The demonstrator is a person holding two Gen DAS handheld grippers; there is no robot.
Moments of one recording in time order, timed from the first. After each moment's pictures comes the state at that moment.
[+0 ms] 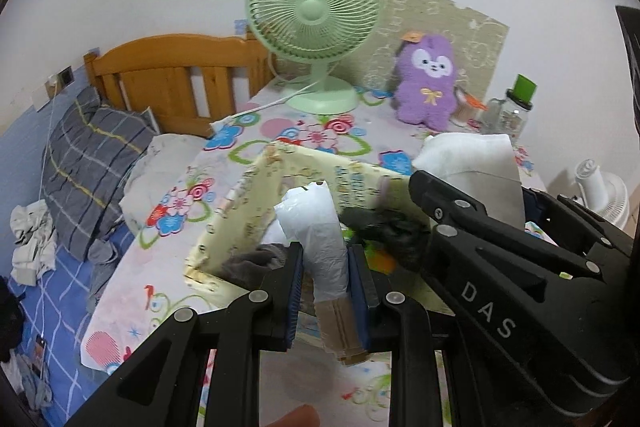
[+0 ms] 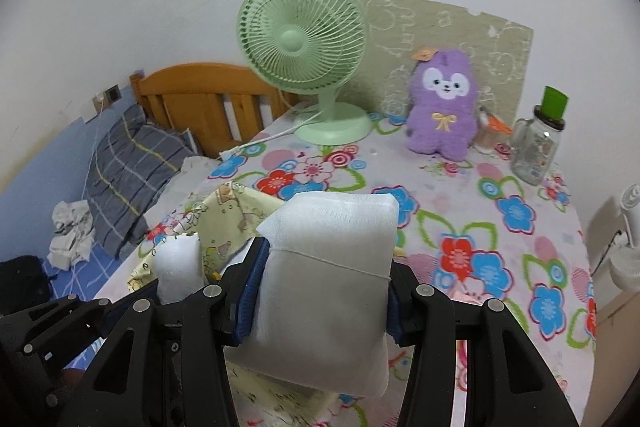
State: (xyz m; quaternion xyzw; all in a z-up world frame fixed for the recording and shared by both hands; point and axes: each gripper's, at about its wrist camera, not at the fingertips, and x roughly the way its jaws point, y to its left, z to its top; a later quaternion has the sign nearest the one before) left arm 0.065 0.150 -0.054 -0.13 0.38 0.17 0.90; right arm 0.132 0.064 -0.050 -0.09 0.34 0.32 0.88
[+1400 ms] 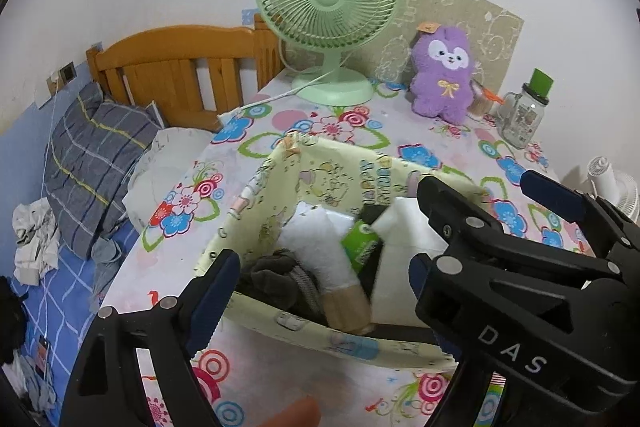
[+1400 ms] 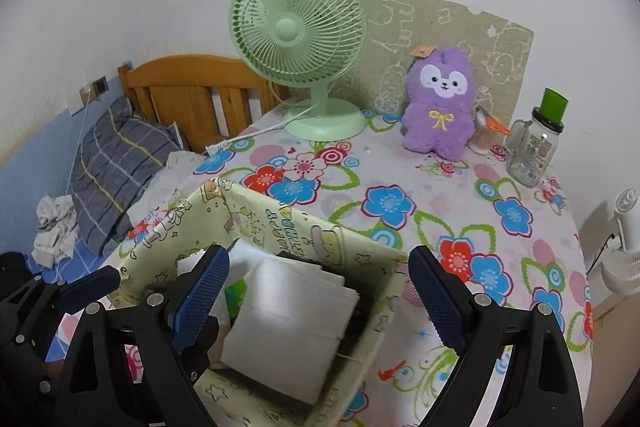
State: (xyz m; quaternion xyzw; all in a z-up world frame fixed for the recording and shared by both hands) left arm 0.073 0.167 -0.068 -0.12 0.40 0.18 0.89; right arm 0.138 0.074 -0.061 -0.11 0.33 0.29 0.89
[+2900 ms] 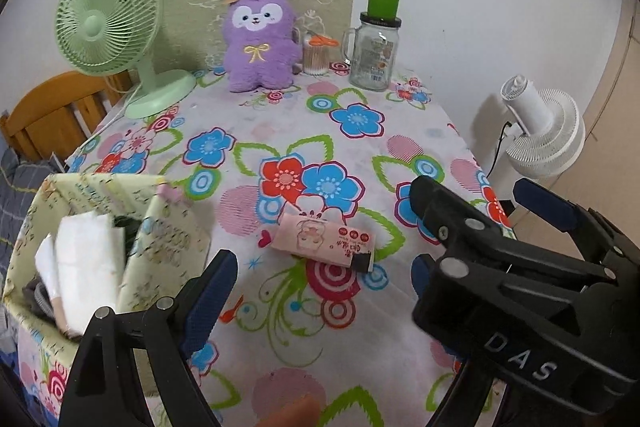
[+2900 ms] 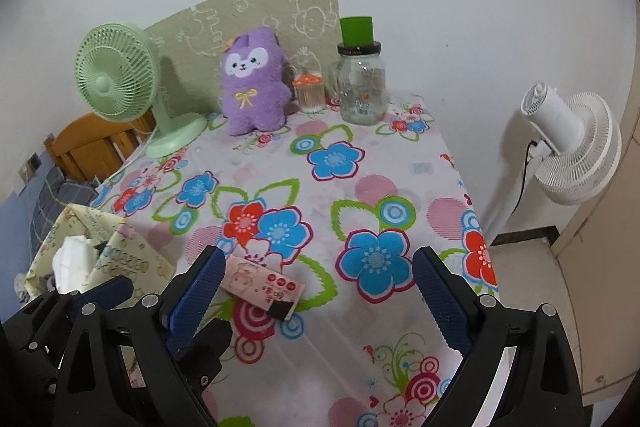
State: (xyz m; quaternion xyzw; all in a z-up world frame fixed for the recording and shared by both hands) left arm 0.166 -0.036 -0.081 -0.05 0.43 0.03 0.90; right arm 0.204 -0.157 -0.087 0.00 0.36 0.17 0.92
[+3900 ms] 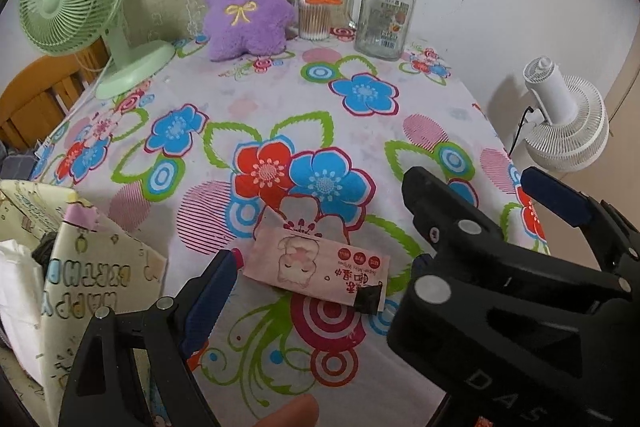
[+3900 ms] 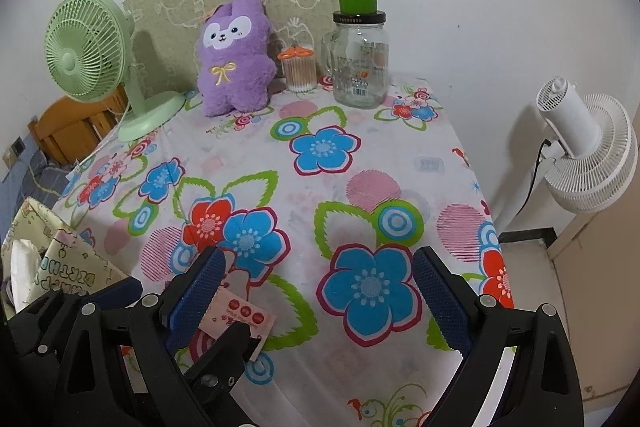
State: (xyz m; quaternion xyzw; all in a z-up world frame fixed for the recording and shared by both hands) left arm 0.225 -0.037 -0.128 -0.06 0.48 0.04 0.88; right arm 0.258 -0.144 -0.124 -0.03 0.39 0.16 0.91
